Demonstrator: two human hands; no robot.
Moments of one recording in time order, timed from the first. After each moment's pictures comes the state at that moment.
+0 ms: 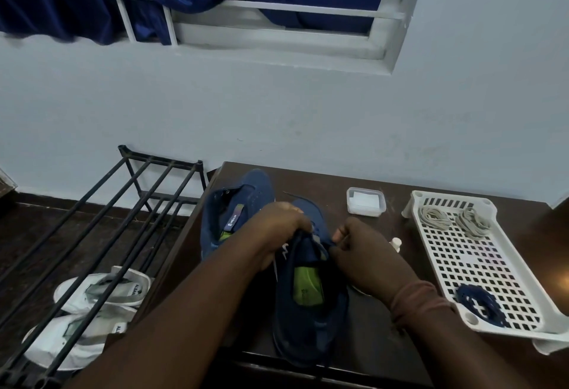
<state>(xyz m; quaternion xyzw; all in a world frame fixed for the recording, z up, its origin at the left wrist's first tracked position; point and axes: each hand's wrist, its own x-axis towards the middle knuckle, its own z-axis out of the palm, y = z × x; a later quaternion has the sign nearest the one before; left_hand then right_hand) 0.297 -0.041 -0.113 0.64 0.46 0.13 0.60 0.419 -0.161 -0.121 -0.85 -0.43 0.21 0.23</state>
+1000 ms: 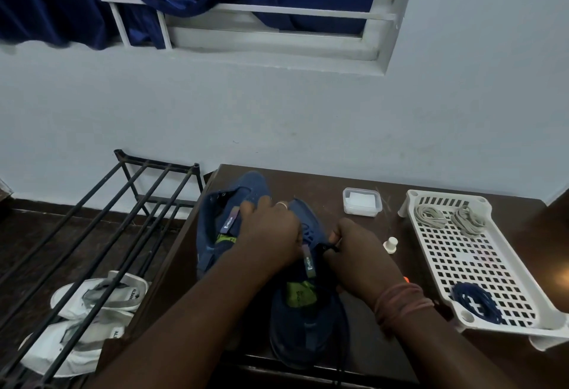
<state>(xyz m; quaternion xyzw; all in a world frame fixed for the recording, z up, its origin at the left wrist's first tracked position) 0.291 -0.052 -0.109 0.93 0.36 0.00 0.01 0.412 -0.158 -0.126 -0.84 -0.45 0.15 0.26</state>
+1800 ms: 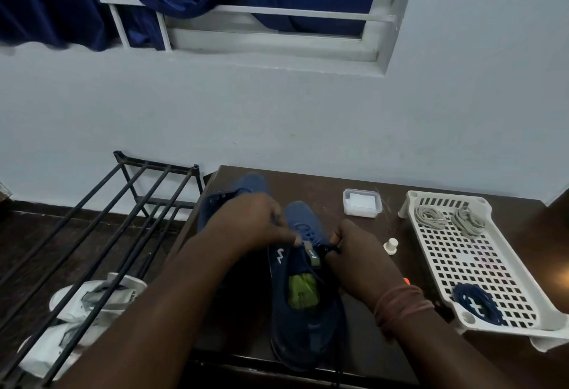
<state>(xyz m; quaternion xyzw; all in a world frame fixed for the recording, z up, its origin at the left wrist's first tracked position) 0.266 -0.021 -0.079 0.89 0.38 0.00 0.26 0.412 -0.156 -0.129 -0.85 -0.44 0.15 0.25</state>
